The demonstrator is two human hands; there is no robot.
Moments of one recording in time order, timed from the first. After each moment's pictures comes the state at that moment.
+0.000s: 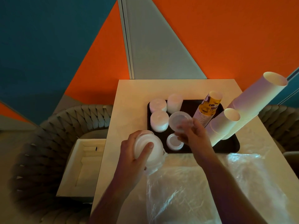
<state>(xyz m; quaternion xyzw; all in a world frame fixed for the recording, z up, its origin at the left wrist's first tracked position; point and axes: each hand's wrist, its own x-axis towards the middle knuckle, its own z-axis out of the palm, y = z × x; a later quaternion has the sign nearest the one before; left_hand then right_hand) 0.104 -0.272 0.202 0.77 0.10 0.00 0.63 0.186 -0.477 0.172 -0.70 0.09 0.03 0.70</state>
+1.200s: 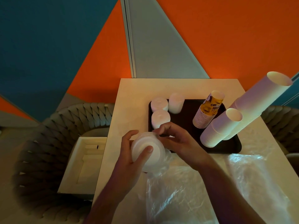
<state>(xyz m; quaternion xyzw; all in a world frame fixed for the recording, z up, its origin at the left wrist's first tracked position) 0.094 -0.269 0.214 0.74 0.10 -0.02 0.66 0.166 -0.448 0.207 -0.67 -0.13 0.20 0.70</state>
